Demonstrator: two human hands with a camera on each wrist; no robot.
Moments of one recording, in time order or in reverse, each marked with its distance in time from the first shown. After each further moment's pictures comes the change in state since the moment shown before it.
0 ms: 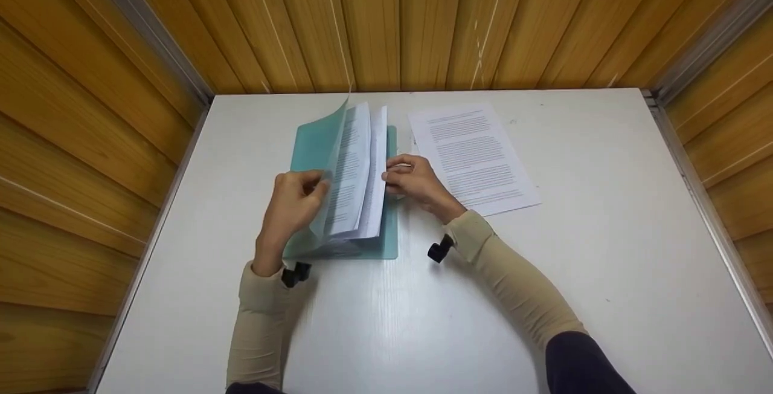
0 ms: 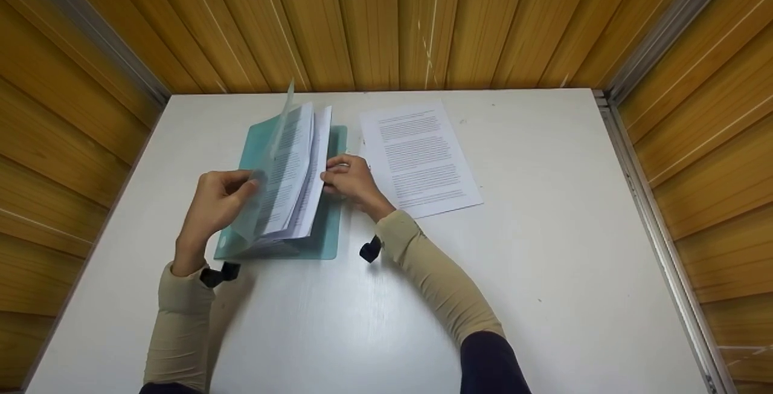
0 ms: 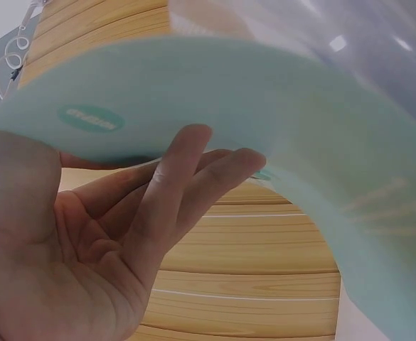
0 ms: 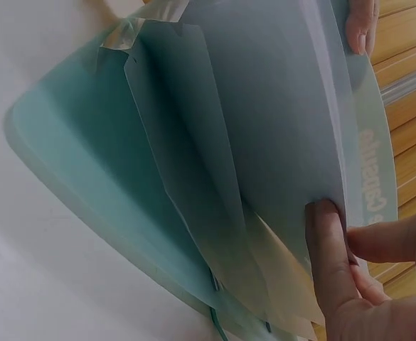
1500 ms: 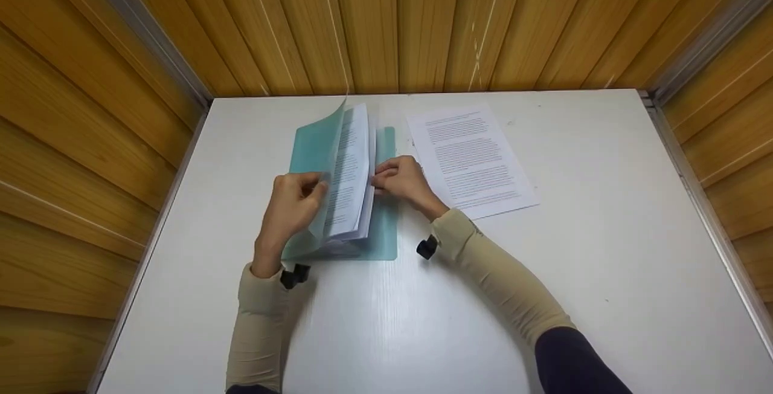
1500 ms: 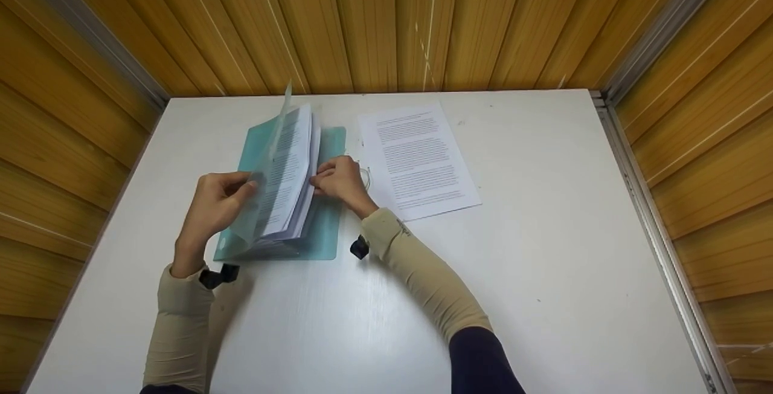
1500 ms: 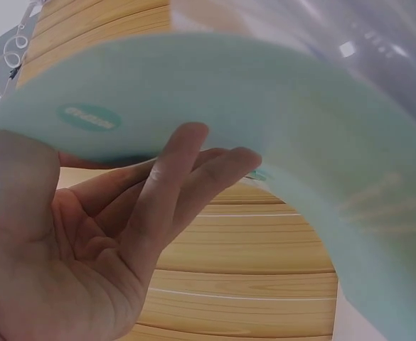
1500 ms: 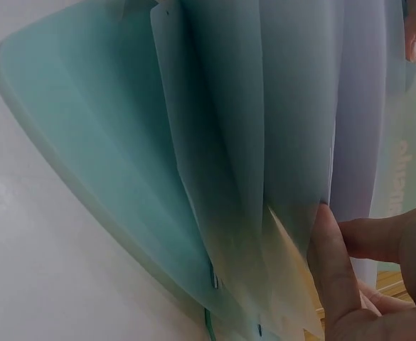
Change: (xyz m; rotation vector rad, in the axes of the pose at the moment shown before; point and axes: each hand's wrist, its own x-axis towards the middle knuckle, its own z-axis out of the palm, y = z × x) left_hand -0.001 0.022 -0.003 -0.001 0.008 0.021; right_hand -0.002 -0.015 0.013 -0.218 0.025 -0.060
